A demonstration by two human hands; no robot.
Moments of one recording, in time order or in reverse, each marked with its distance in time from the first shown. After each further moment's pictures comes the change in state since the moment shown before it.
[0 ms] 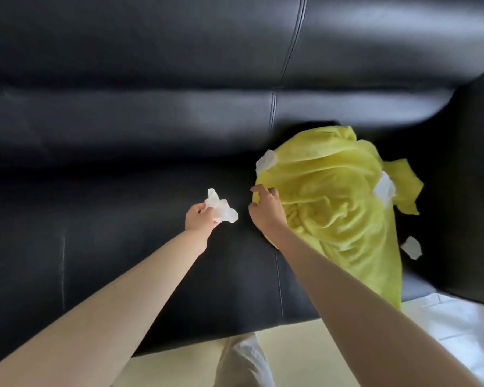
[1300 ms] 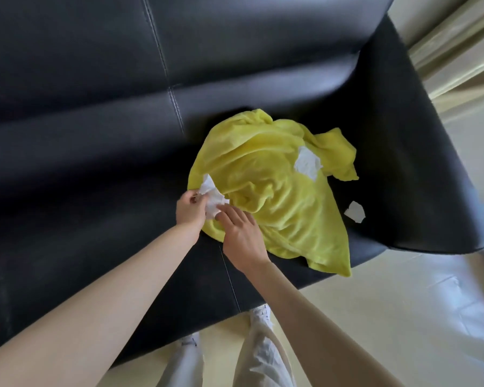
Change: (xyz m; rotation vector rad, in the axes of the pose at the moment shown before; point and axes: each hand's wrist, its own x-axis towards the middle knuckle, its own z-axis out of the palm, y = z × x) left_hand -0.055 0.006 0.144 0.257 -0.010 0.250; right_hand -0.062 0.113 -0.059 -0.249 0.245 -0.516
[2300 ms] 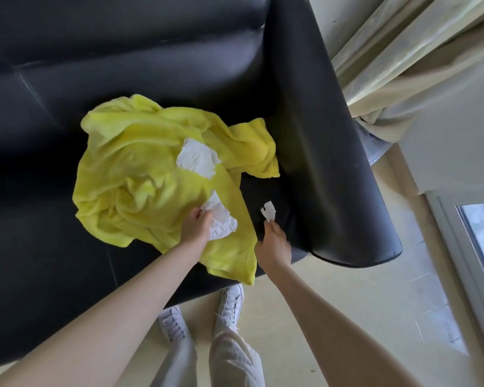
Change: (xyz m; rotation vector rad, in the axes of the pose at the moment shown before) left_hand -0.093 -0.021 0.280 0.107 -0.016 -0.101; right_hand -0.109 0.314 -0.072 0.118 -0.322 0.720
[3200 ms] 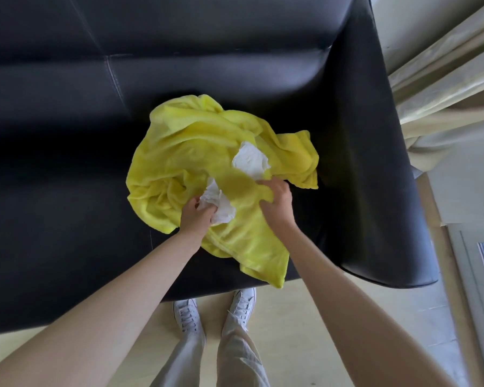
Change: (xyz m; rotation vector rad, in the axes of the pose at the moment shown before) left_hand 0.021 -0.008 -0.099 -0.255 -0.030 -0.003; right_hand 0.009 -0.126 -0.036 0.490 0.081 -0.316
